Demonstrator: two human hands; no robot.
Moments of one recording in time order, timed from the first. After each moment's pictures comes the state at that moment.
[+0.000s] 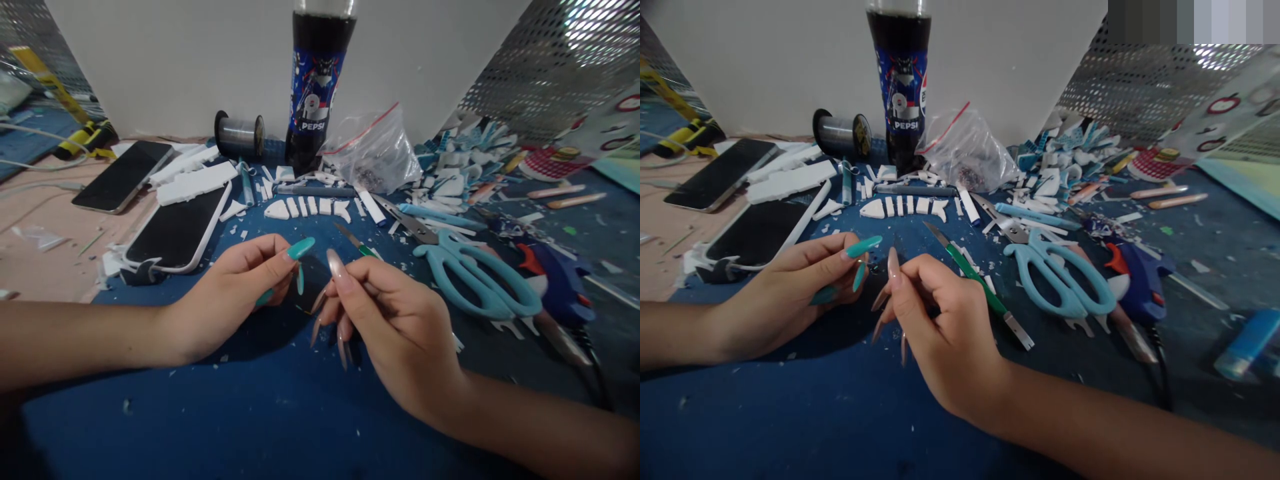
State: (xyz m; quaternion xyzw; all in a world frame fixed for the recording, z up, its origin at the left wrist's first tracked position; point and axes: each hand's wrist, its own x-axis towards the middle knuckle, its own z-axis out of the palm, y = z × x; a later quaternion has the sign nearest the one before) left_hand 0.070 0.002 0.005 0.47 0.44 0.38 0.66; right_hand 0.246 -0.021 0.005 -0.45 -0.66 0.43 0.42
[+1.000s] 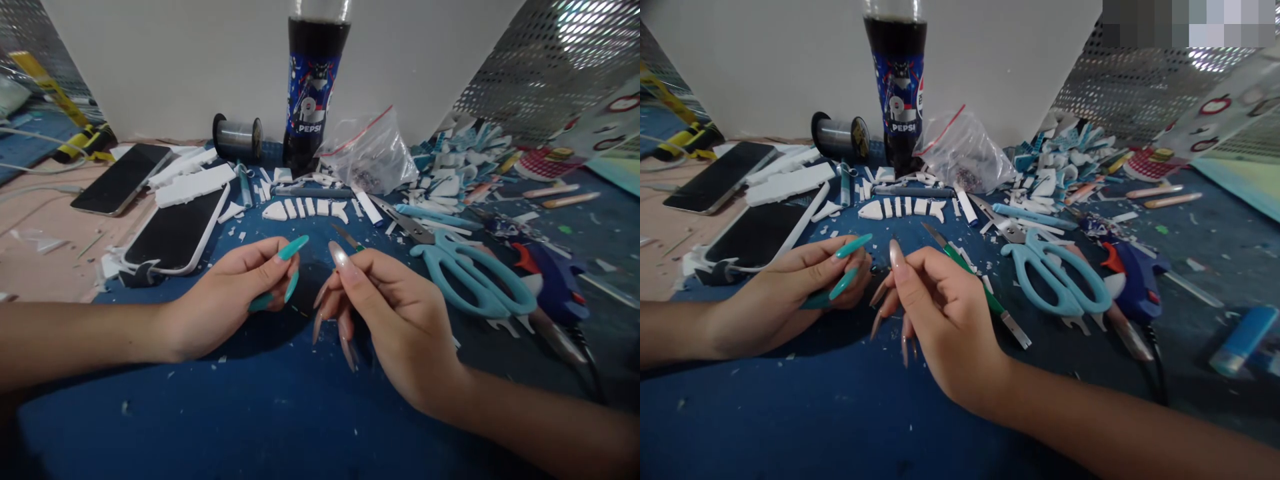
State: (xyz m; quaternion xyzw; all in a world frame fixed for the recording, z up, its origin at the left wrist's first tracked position) left_hand 0.069 0.002 0.007 0.43 0.36 0.38 0.73; right_hand 0.244 -0.015 0.007 -0.42 -0.56 0.55 0.46
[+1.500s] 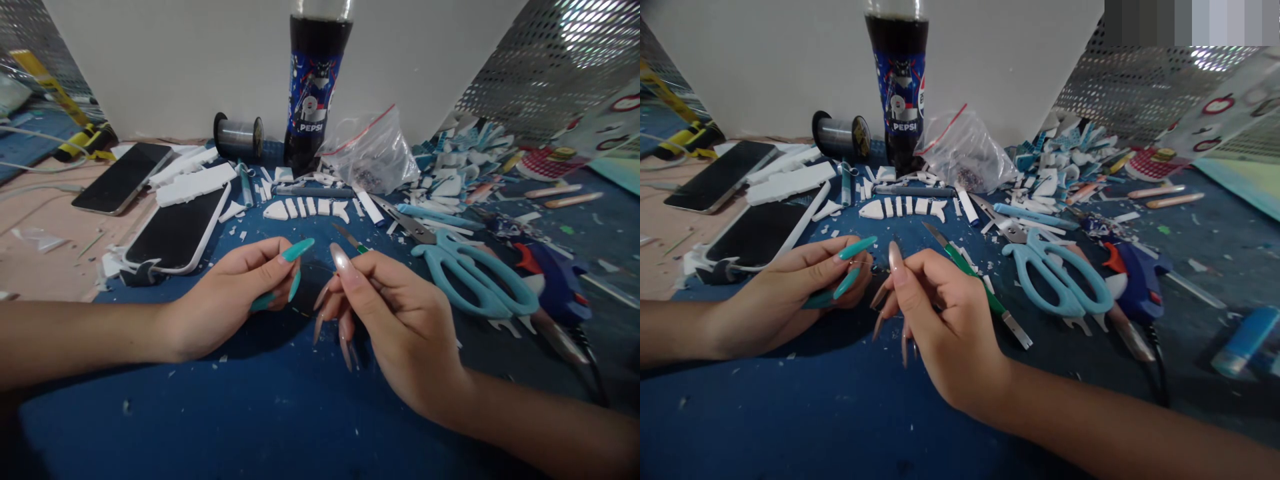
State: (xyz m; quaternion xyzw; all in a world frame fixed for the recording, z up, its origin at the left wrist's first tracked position) left_hand 0.068 0.002 0.007 0.44 0.36 0.38 0.73; right_hand 0.245 -0.018 0.009 -0.43 -0.60 0.50 0.45
